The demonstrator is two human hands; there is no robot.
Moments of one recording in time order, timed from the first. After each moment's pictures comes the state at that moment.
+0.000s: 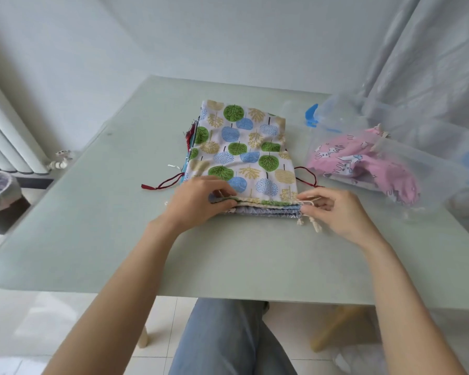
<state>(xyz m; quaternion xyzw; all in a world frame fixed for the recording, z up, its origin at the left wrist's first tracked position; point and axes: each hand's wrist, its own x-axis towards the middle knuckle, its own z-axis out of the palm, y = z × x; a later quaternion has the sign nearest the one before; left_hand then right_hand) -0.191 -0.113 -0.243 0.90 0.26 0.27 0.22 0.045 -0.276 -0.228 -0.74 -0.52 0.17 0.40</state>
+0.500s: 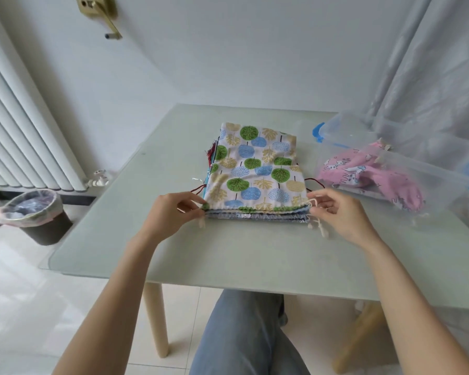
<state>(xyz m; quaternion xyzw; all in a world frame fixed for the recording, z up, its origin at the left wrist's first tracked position) -0.271 -0.110 -0.236 0.83 0.39 0.27 0.30 0.036 -0.278 -0.225 -0.72 -0.53 0.15 0.43</state>
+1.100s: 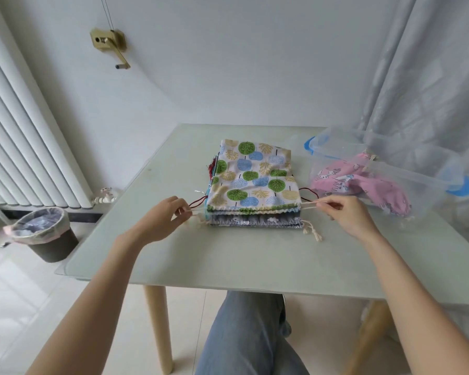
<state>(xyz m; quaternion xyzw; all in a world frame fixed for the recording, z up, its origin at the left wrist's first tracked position) -0.292 -0.093 -0.224 0.90 0.37 0.17 0.16 0.063 -0.283 -0.219 -0.75 -0.49 0.11 0.44</state>
